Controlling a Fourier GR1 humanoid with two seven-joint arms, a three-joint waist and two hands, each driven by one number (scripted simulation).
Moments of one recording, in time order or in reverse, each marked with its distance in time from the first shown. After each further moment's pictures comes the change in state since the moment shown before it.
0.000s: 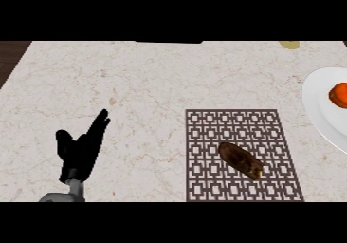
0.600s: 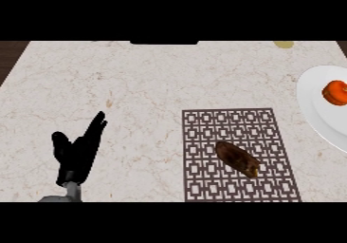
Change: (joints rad) left arm 0.020 0.000 0.015 -0.009 0.003 0.001 0.008; right arm 0.202 -0.120 0.017 0.017 0.000 0.333 -0.087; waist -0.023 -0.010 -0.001
